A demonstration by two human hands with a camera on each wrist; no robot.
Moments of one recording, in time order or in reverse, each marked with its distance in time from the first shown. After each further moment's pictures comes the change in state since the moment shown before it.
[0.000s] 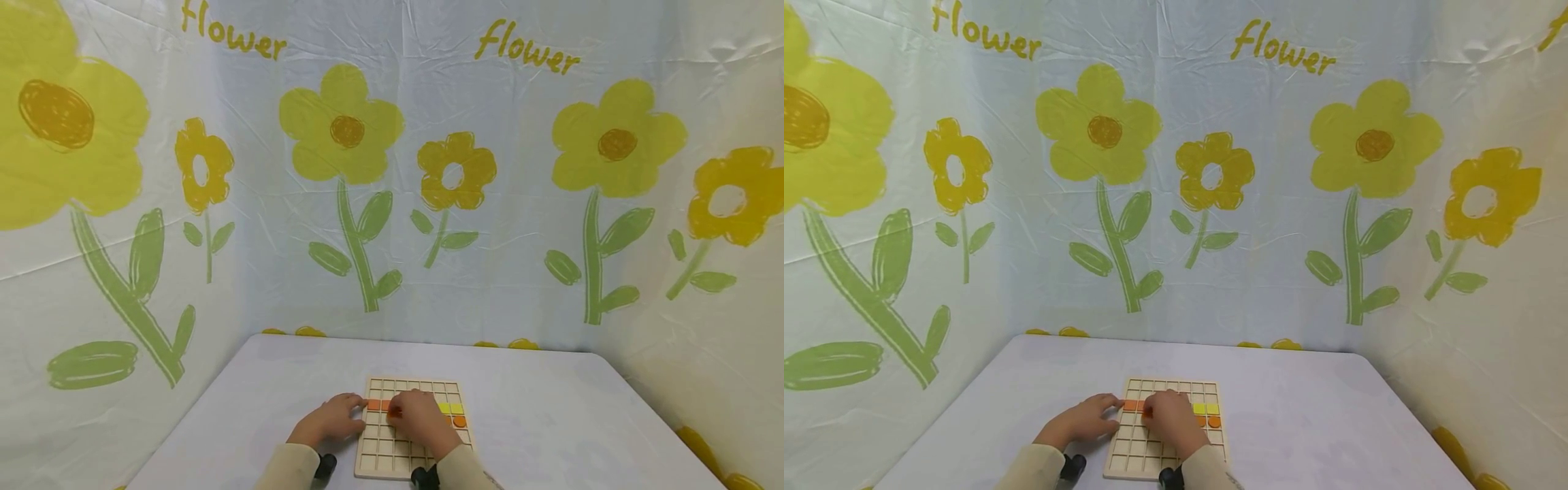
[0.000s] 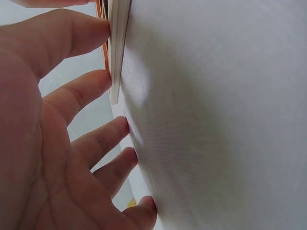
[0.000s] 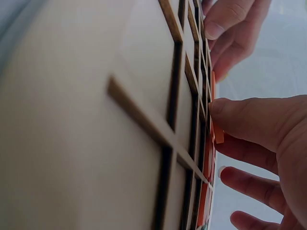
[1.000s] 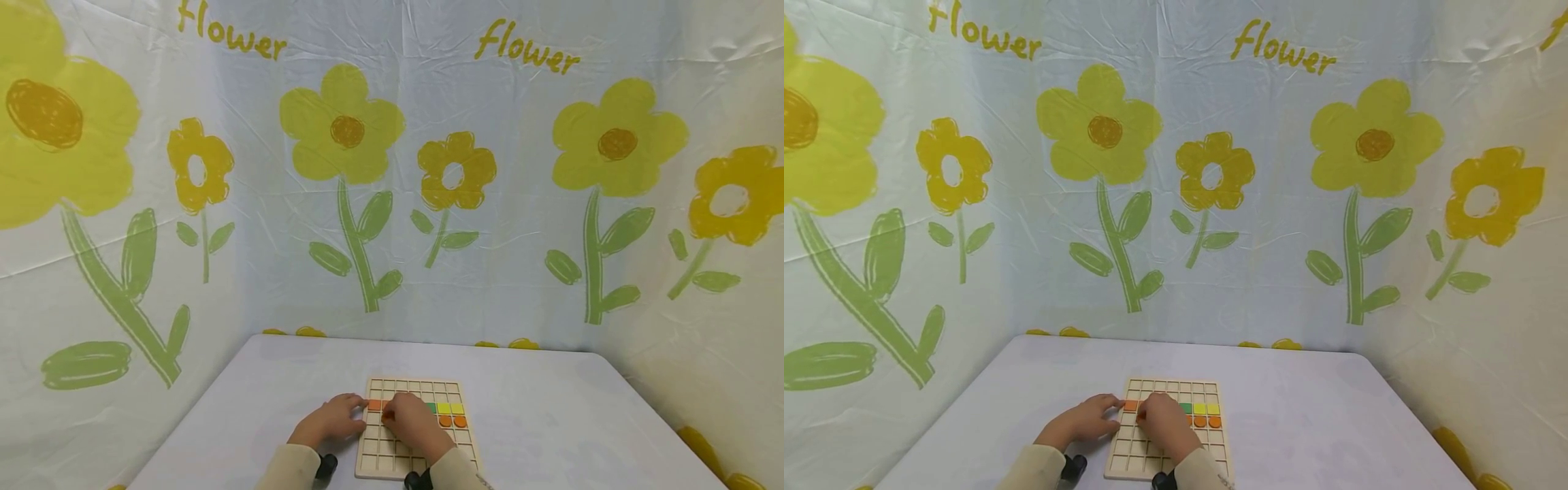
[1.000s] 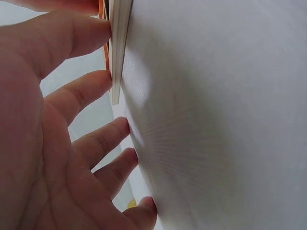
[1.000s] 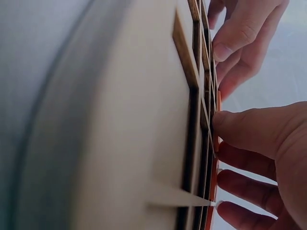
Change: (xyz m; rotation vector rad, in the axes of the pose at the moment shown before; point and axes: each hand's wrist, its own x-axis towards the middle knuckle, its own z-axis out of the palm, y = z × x) left_hand 0.001 0.001 -0.002 0.003 0.001 0.007; right_hand 0.002 -0.012 0.006 0.043 0.001 0.000
